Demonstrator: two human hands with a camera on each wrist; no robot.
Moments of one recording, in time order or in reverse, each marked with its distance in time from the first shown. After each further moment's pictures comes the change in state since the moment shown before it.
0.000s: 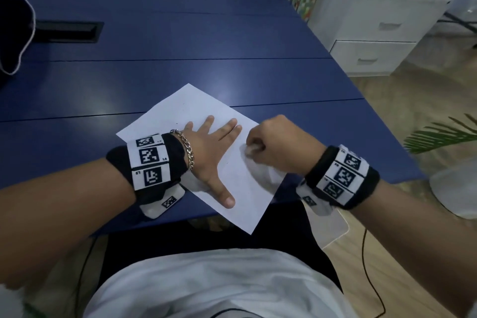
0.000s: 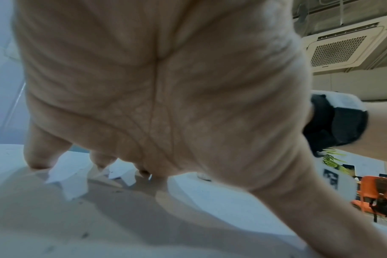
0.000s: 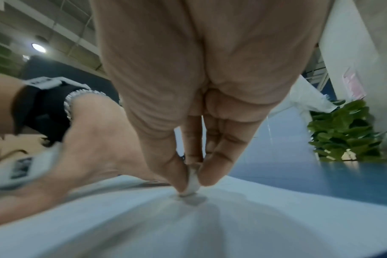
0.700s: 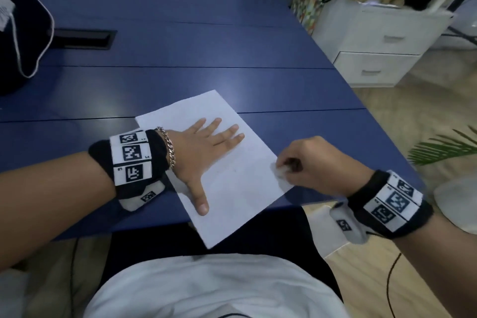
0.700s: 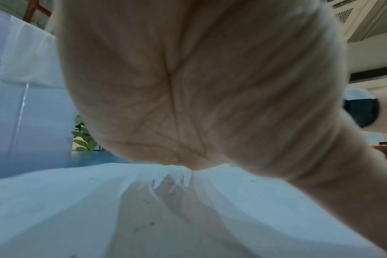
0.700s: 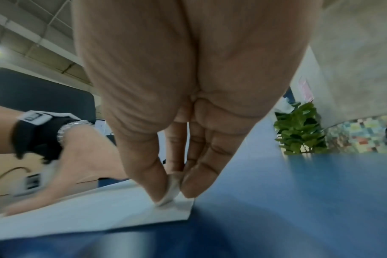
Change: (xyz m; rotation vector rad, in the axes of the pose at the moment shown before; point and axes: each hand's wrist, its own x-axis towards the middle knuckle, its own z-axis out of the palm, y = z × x) left_hand -0.019 -0.026 -0.006 0.170 0.035 0.148; right_hand -0.049 0.047 -0.002 0.108 -0.006 -0.017
